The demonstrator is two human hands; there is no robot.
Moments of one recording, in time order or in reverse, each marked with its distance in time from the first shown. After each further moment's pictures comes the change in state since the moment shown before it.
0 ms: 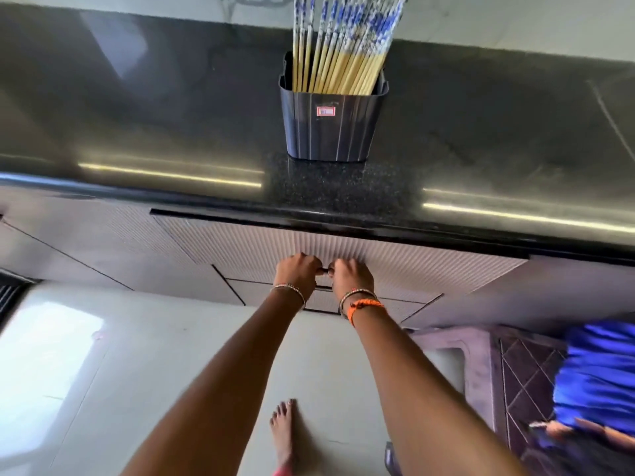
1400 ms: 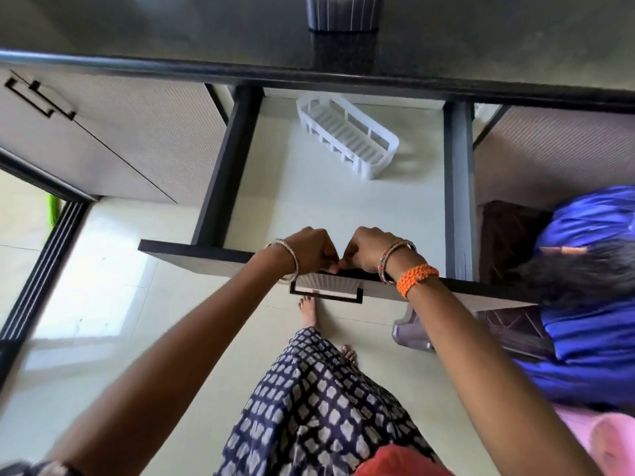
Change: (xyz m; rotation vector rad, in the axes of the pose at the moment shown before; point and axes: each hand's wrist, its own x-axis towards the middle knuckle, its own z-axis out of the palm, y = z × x) left_hand -0.266 0.042 -0.056 -0.336 -0.506 0.116; right_hand -0.266 -0.001 -0.016 0.098 -0.407 -0.074
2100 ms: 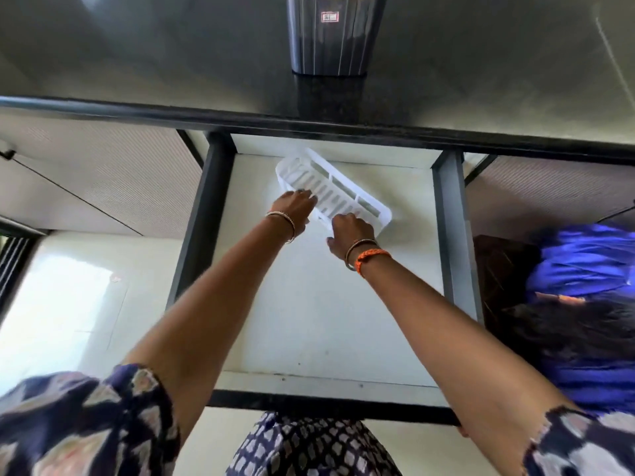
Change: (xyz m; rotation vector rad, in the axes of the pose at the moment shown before) left_hand 0.170 -0.072 -0.089 0.397 0.271 0.014; right_hand 0.144 -0.015 -0.045 -0.152 0.343 0.072
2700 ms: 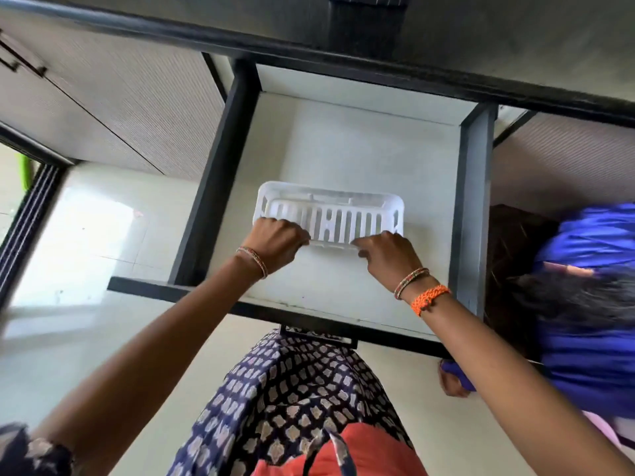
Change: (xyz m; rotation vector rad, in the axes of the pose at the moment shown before) left_hand -0.168 0.024 0.051 0.038 0.228 0.084; right_hand -0.116 0.051 0.039 -0.091 -0.032 -0.287
